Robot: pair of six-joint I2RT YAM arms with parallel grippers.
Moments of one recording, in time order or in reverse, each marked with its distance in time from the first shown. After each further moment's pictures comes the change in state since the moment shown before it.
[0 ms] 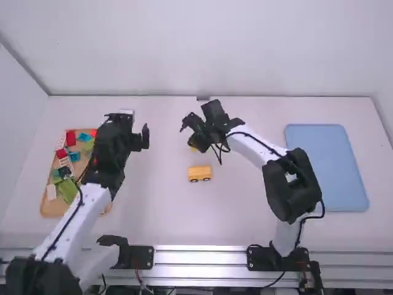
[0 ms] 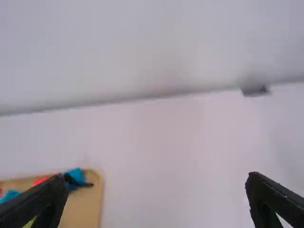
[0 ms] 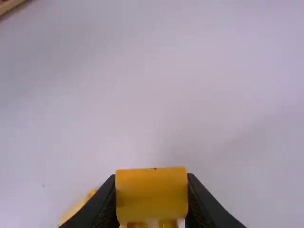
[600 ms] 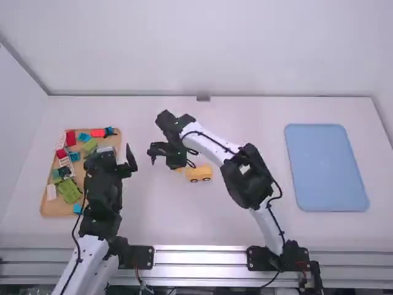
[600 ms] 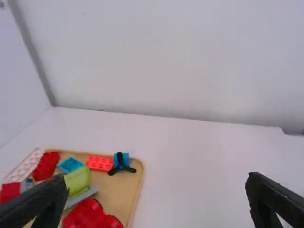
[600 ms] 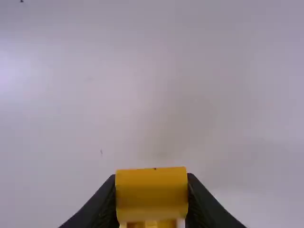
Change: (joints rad) left arm 0.001 -0.491 -0.430 0.174 -0.230 -0.088; right arm 0.251 0.359 0.539 -0.635 0.138 -0.430
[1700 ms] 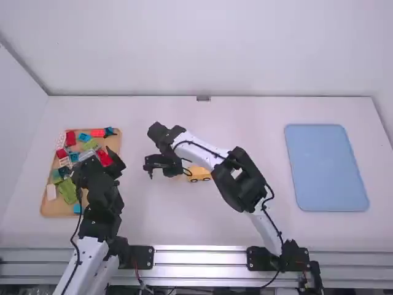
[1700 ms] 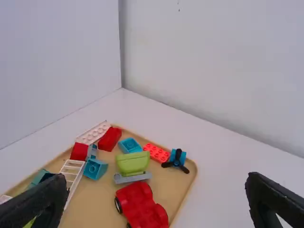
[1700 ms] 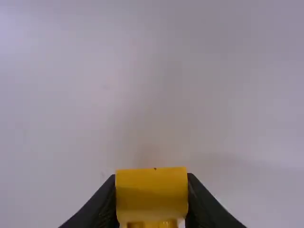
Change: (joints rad) left arm 0.000 -0.018 -0.002 -0.052 -0.318 -0.177; right arm 0.067 0.025 -0.063 0.077 0.053 -0.122
